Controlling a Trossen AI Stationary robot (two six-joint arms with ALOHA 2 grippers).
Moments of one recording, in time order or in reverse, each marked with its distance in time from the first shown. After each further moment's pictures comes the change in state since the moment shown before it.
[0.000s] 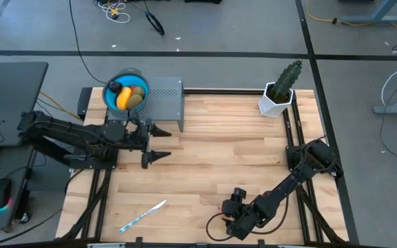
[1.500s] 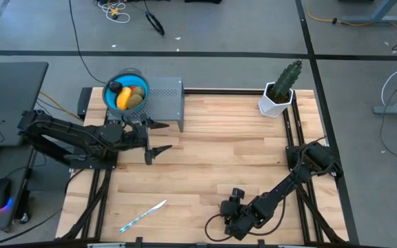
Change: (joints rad) left arm -0.037 -0.001 0.000 0.054 -0.216 0.268; right arm -0.002 0.041 0.000 0.038 0.024 -0.018
